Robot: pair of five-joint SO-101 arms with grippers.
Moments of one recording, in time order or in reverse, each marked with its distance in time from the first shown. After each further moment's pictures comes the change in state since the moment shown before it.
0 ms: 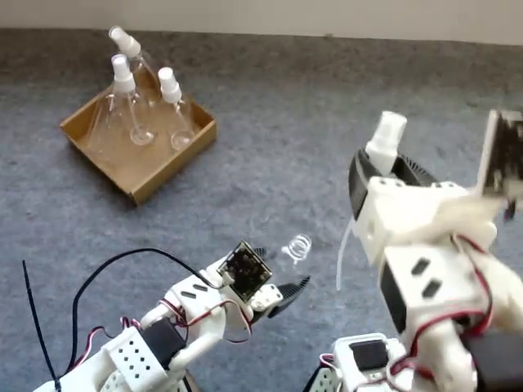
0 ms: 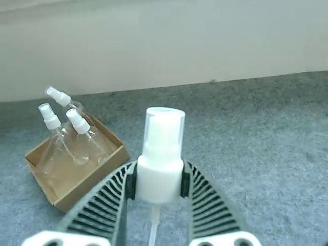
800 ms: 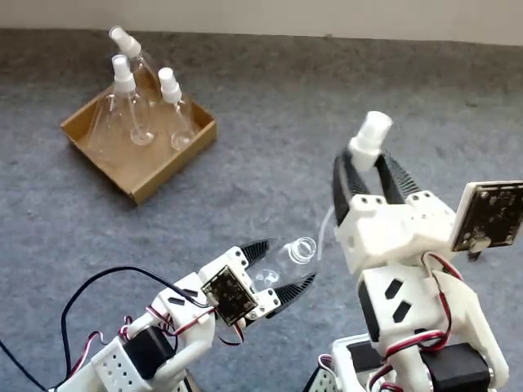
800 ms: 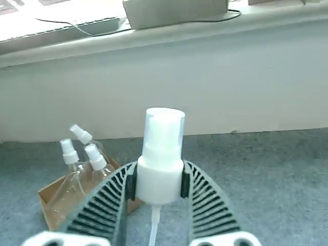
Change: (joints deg) left arm 1.7 -21.0 0.4 9.9 -7.5; right arm -4.1 -20.6 36.4 -29.3 0.1
